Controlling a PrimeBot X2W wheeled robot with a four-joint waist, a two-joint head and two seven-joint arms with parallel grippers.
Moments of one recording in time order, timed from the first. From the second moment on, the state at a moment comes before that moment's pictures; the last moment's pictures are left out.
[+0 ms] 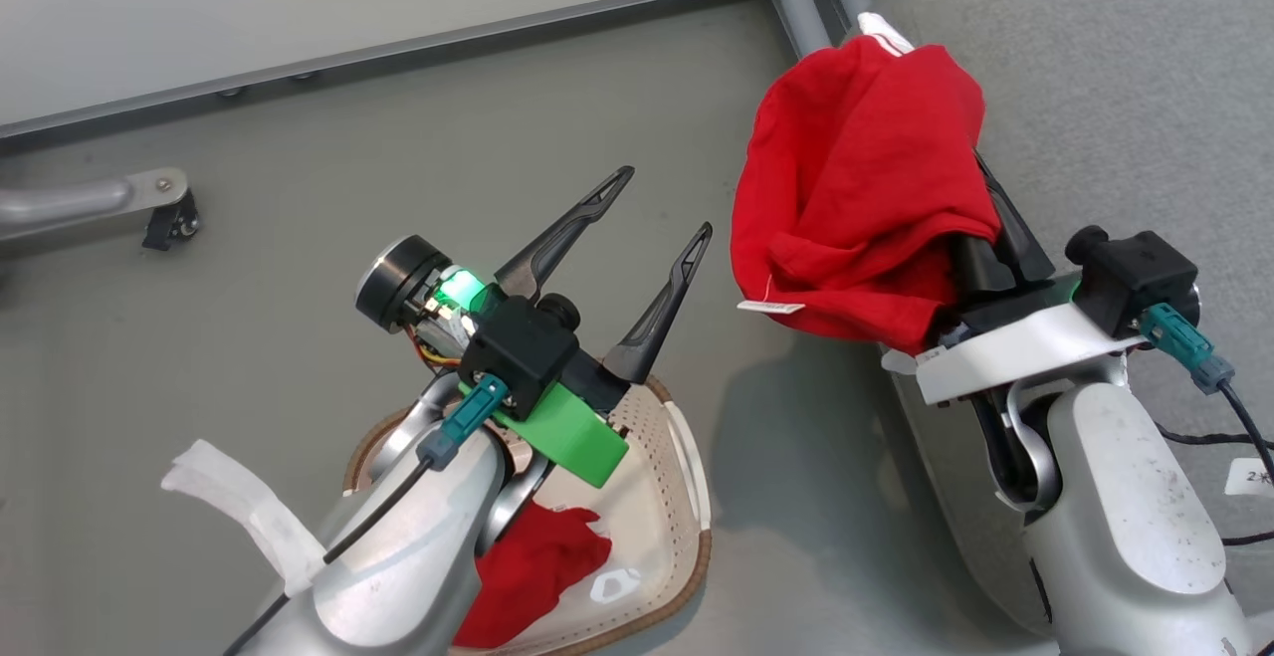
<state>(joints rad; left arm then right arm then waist) -0.54 0.14 -0.62 0.22 -0.18 -0.13 -0.26 -0.43 -0.05 0.09 0.21 0.22 0.13 -0.26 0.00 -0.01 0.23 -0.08</state>
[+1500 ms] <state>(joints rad) -0.61 0.26 -0.68 0.19 -0.17 -0.13 -0.26 -0.71 -0.05 -0.18 0.08 0.09 0.13 -0.26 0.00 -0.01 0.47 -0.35</state>
